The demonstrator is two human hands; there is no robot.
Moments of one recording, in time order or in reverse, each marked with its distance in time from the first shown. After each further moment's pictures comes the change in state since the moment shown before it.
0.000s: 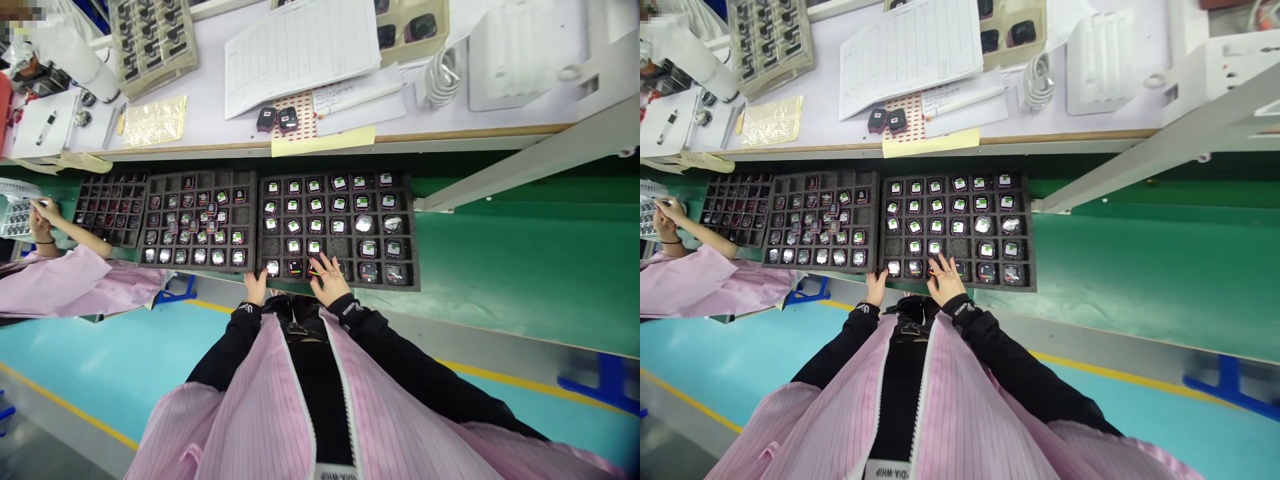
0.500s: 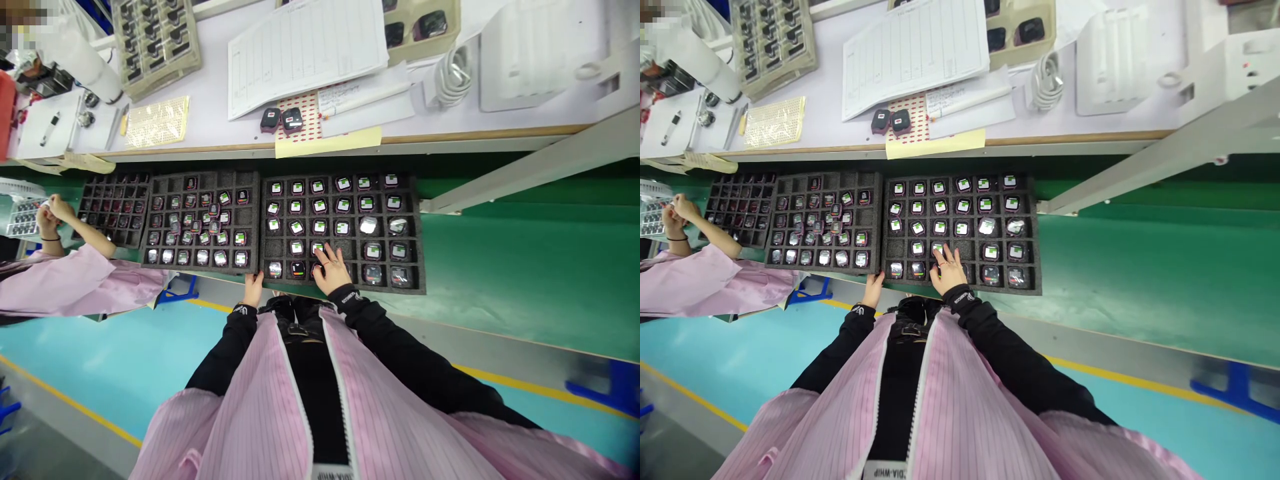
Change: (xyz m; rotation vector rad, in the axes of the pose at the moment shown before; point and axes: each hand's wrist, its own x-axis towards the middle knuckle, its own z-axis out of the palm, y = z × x) left_hand 0.009 -0.011 -0.011 -0.199 -0.124 -0.098; right_hand 0.032 0.008 0.003 -0.017 0.023 0.100
